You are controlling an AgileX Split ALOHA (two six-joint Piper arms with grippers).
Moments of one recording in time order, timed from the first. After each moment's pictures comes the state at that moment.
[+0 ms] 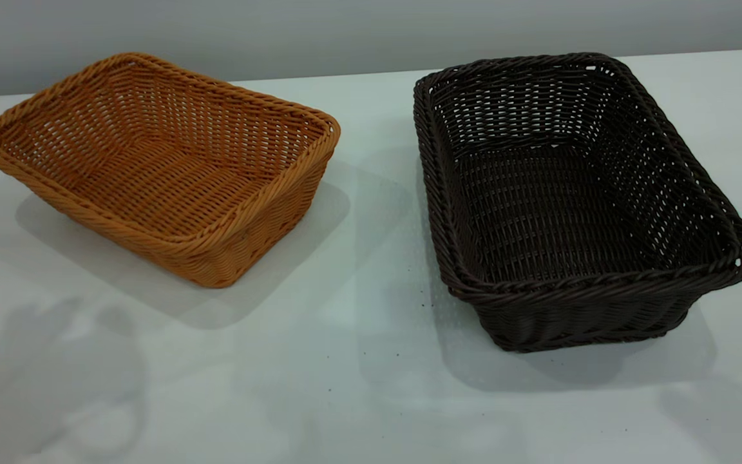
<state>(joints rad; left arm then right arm) -0.14 1.28 -0.67 -0.04 0.40 1.06 -0.08 0.86 -0.51 1.25 0.90 -0.78</state>
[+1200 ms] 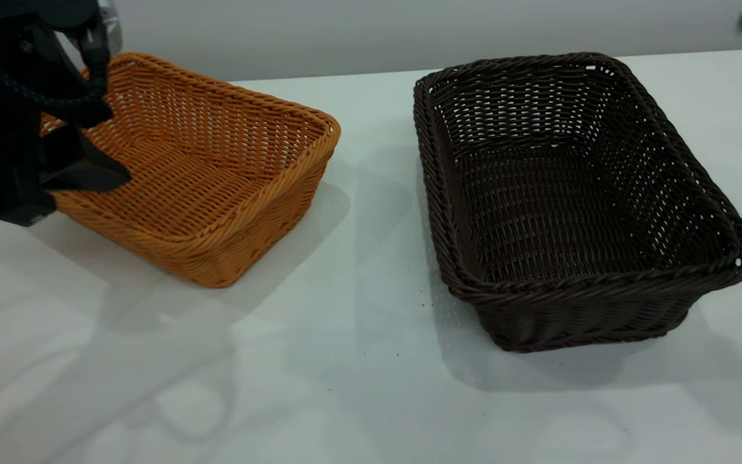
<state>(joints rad) -0.34 1.48 -0.67 -0.12 0.19 1.04 0.18 1.15 -0.51 1.30 0.55 0.14</state>
